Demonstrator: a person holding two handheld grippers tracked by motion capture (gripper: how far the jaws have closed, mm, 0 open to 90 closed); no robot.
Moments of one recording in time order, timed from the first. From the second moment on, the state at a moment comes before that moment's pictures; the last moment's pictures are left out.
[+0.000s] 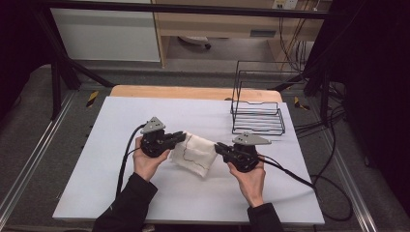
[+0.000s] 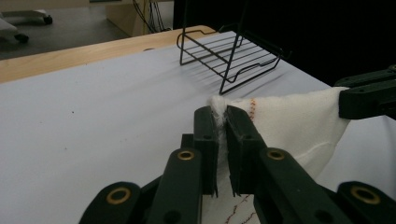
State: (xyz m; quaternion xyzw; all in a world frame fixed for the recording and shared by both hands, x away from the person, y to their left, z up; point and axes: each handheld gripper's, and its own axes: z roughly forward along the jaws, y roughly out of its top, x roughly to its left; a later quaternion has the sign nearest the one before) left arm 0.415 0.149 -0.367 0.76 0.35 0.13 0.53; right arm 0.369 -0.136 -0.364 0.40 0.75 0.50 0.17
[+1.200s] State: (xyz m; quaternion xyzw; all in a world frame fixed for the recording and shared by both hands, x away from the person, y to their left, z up) left arm 0.400 0.123 -0.318 0.71 0.32 0.18 0.60; right arm 0.358 -0.163 -0.311 0.36 0.72 0.54 0.25
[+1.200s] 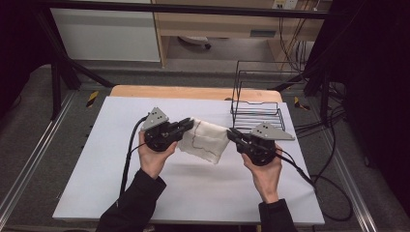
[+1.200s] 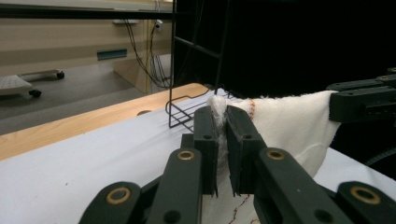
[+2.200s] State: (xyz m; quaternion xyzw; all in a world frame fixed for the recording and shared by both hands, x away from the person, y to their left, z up) left arm 0.412 0.056 -0.277 0.69 0.28 0.21 0.63; right arm 0.352 -0.218 -0.274 0.38 0.66 0.56 0.32
